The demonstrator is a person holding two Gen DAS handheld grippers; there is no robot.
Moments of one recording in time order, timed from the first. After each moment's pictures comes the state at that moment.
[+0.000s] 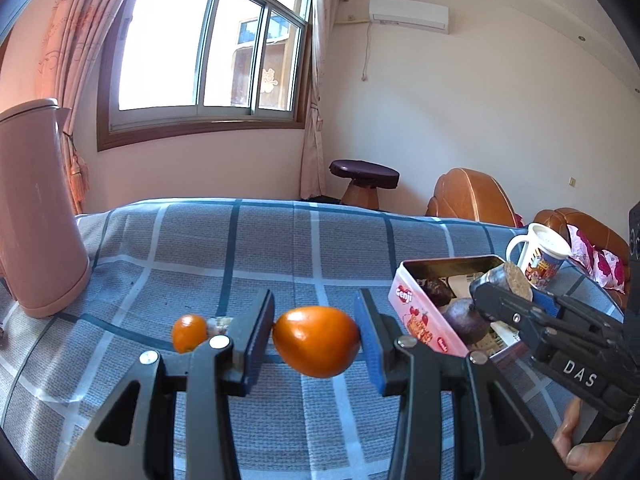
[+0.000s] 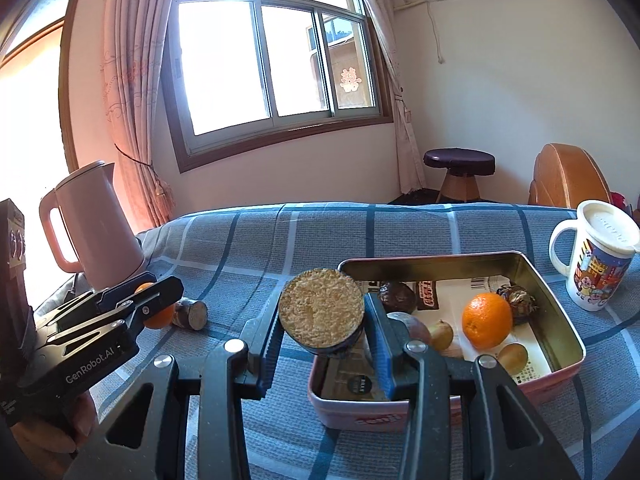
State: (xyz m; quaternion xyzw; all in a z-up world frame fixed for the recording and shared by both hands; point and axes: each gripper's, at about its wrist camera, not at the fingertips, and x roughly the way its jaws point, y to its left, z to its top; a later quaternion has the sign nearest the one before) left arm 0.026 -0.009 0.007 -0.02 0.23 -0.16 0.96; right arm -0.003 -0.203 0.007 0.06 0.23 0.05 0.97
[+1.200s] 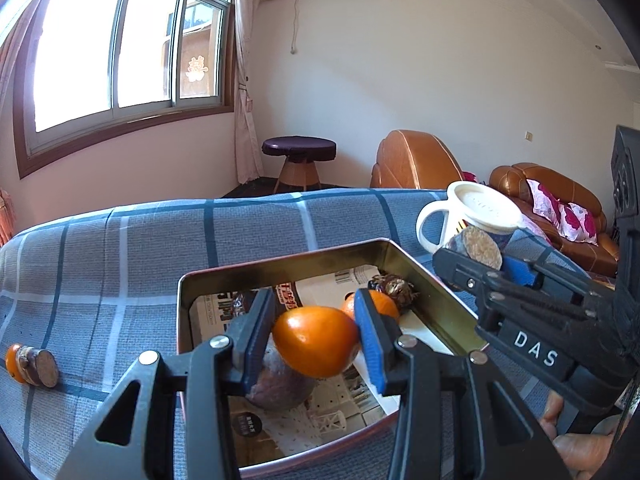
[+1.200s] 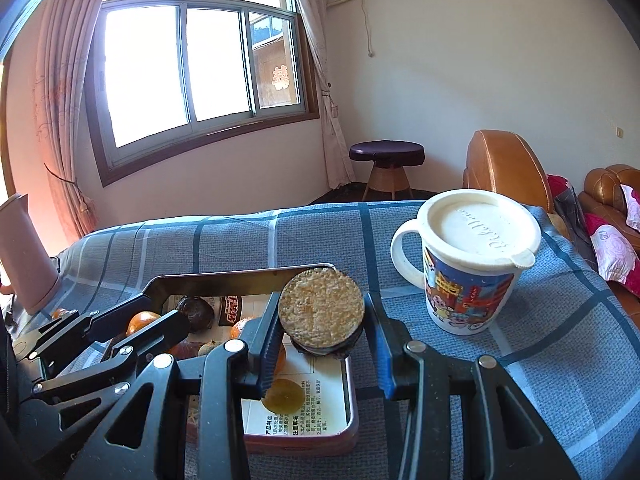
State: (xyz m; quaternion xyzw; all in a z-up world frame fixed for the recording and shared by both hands) left arm 0.041 -0.195 0.002 0.03 0.27 -0.24 0.93; right arm 0.011 -0.342 0.004 0.06 0.25 -0.05 0.96
